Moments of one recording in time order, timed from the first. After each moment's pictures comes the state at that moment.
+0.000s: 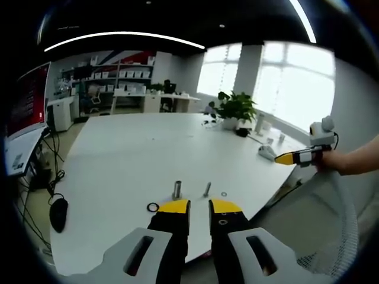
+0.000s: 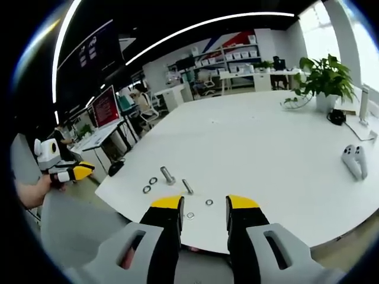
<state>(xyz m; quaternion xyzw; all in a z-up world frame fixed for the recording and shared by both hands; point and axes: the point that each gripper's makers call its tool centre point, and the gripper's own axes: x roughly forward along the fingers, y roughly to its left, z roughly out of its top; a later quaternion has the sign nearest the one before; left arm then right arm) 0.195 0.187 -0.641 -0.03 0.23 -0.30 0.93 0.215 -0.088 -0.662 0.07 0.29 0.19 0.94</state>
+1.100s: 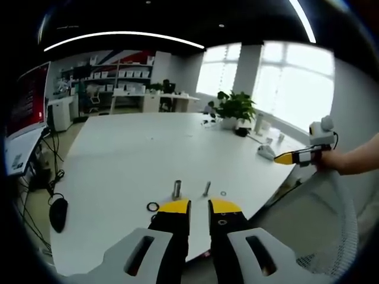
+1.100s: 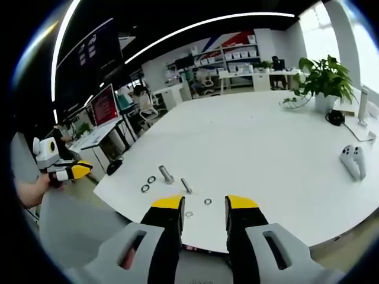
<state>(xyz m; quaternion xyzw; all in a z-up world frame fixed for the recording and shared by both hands) 0.194 0.188 -0.641 -0.03 0.23 -0.30 0.93 0.214 -0.090 -0.663 0.07 0.29 0.18 0.94</state>
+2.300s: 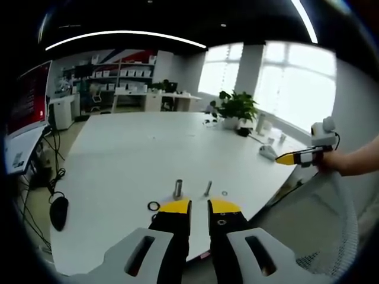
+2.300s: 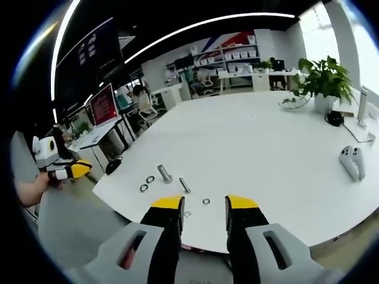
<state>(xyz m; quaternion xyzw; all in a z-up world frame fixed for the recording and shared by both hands) 0.195 0.189 -0.642 -0.03 0.24 -0.29 0.93 0.215 -0.092 -0.664 0.07 0.29 0.18 0.94</state>
